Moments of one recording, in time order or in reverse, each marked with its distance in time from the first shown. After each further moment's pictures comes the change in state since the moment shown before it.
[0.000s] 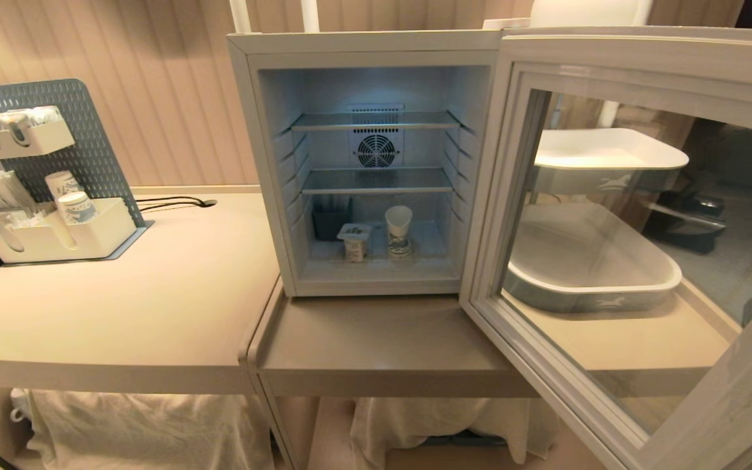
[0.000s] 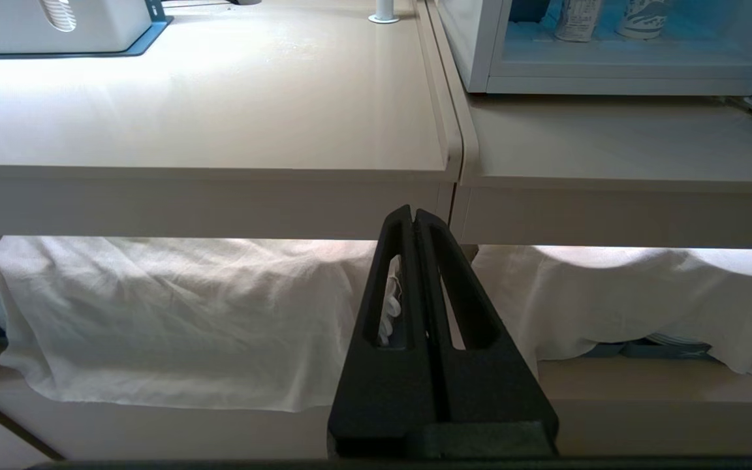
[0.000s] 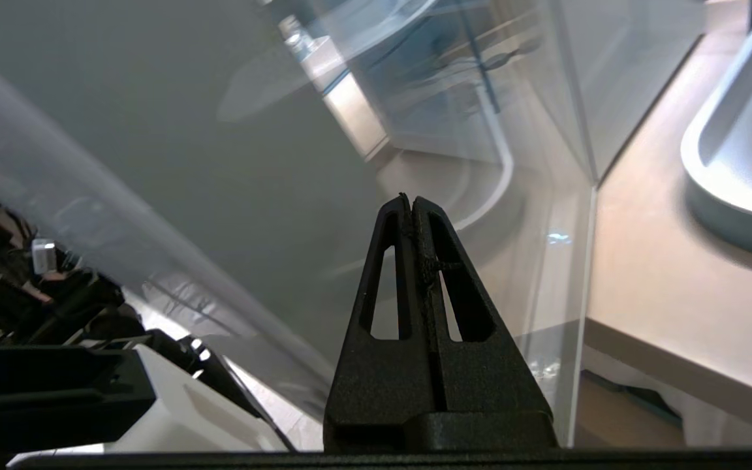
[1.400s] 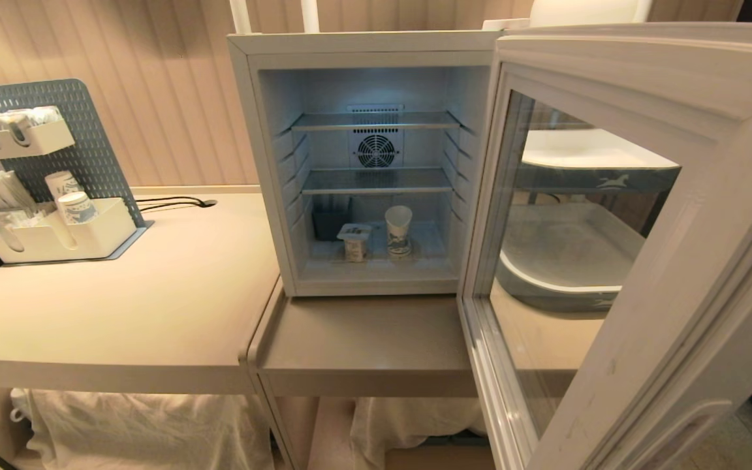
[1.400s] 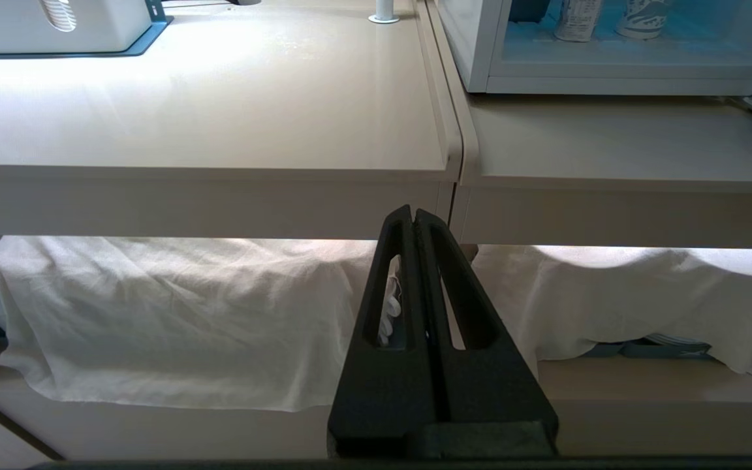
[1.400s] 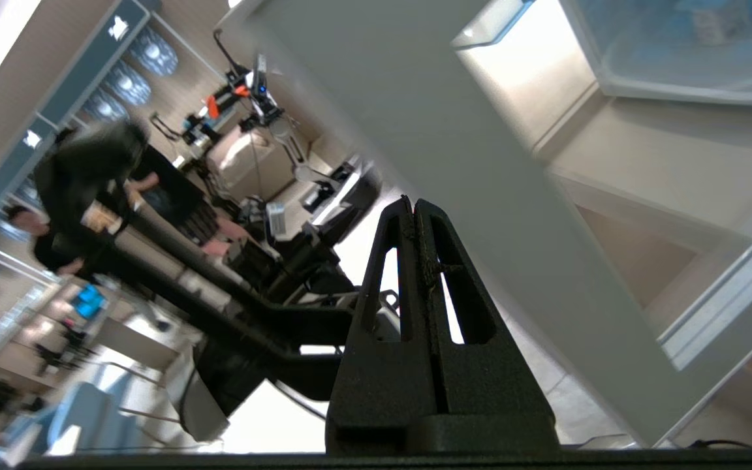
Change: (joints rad) left arm 0.001 0.000 0.000 0.000 0.000 0.000; right arm 0.252 -0.266 -0.119 -0.057 0.000 0.656
